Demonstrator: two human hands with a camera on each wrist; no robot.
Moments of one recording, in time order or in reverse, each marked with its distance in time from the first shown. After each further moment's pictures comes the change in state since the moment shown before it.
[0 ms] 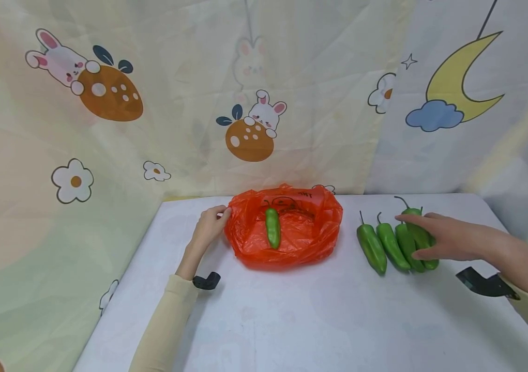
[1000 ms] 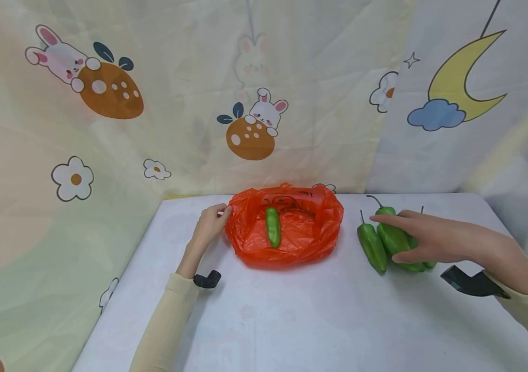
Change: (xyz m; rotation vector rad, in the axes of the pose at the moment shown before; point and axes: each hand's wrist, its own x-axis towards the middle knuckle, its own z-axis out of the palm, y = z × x) left_hand 0.000 0.001 -0.001 -0.005 -0.007 -0.006; right_hand 0.002 -0.054 -0.012 0.053 -0.047 -0.031
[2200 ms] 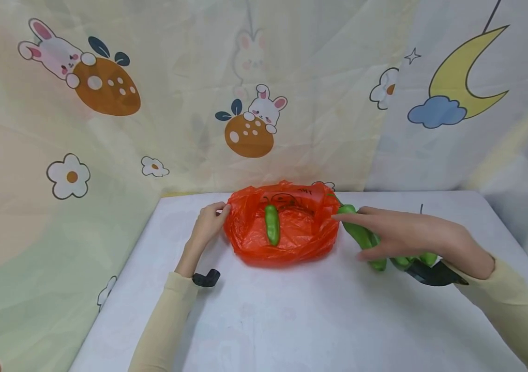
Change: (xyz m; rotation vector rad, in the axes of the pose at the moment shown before) left_hand 0.002 -0.003 0.003 -0.005 -0.002 -0.021; right_hand 0.021 -0.064 -0.010 -0.020 -0.057 -0.097
